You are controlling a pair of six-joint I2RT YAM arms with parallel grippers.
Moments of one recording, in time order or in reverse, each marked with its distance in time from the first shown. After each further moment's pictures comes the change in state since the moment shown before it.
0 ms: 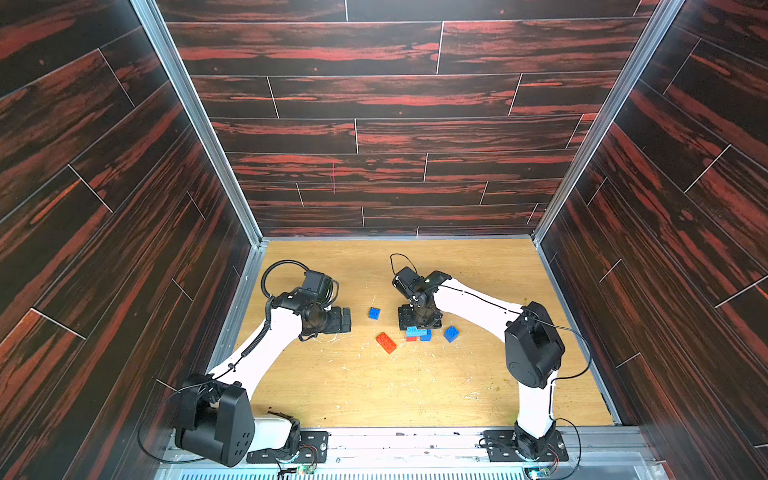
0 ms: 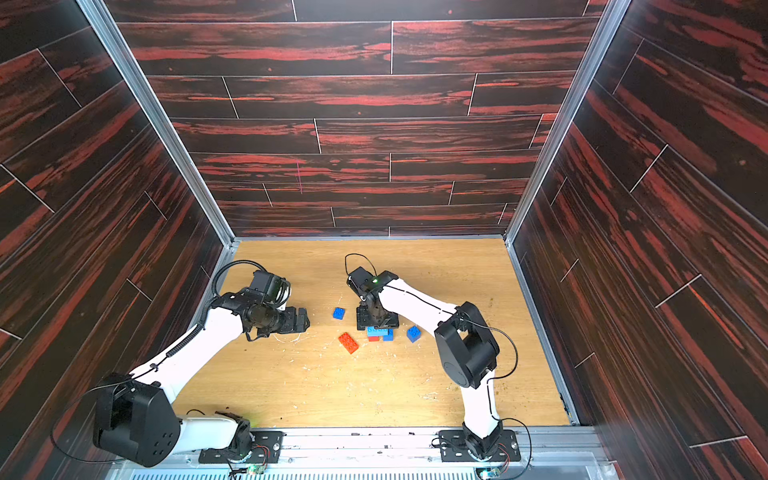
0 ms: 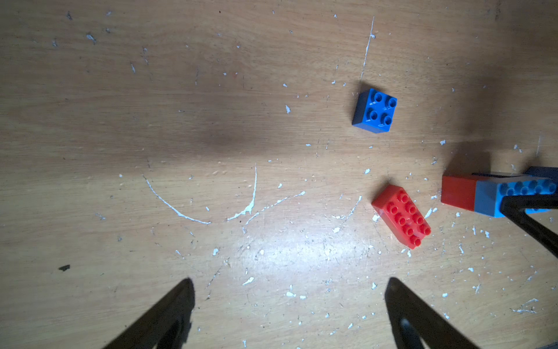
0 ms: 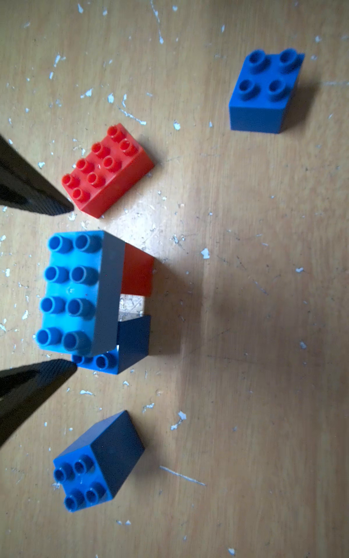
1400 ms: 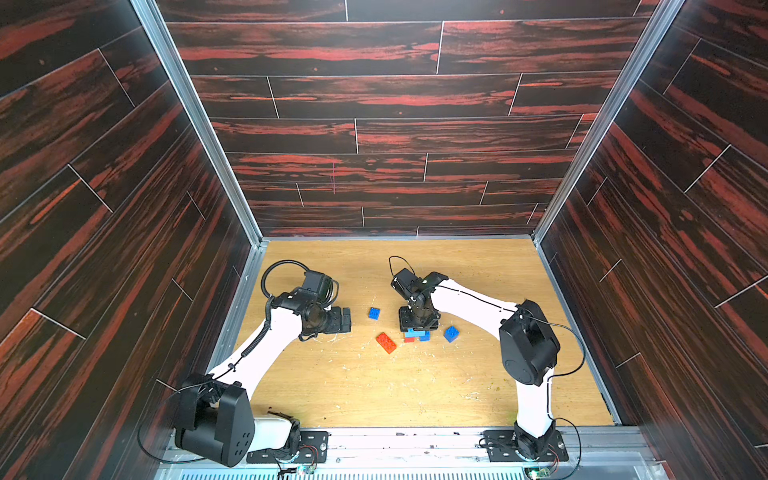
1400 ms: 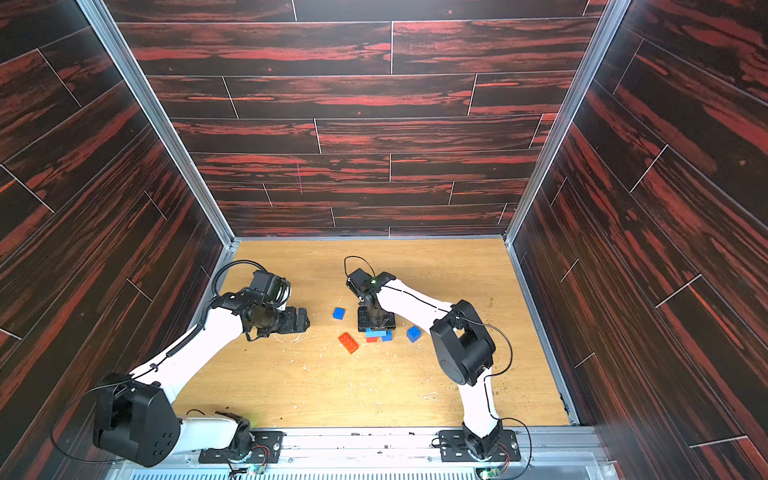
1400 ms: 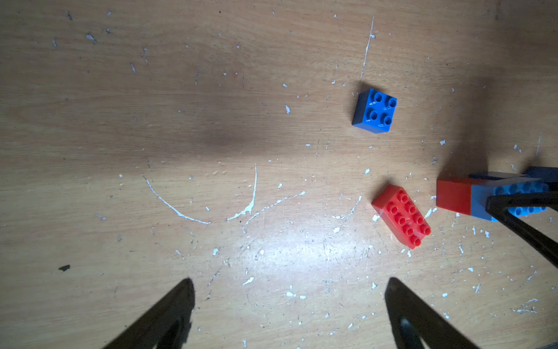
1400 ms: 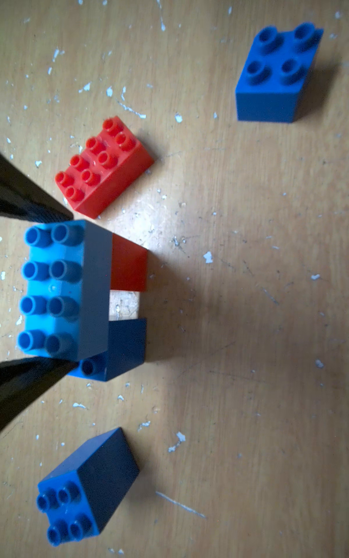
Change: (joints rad) left arm 0.000 0.000 0.000 0.000 0.000 0.000; right arm -0.002 0.029 -0.004 0.007 -0.037 -0.008
